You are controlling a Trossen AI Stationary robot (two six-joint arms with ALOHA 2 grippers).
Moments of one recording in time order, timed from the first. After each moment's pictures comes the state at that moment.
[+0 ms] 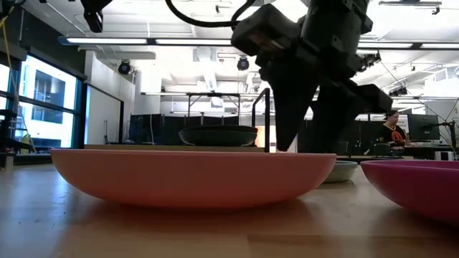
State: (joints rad) left arm -0.27 0.44 0.36 0.33 -0.45 -0.31; right arm 0.37 1.95 1.34 -0.62 0.05 1.40
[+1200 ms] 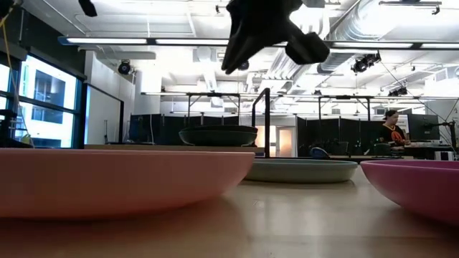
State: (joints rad) left arm -0.27 0.43 0.36 0.69 -0.62 -0.13; right arm 0.30 1.88 1.53 -0.62 0.17 1.36
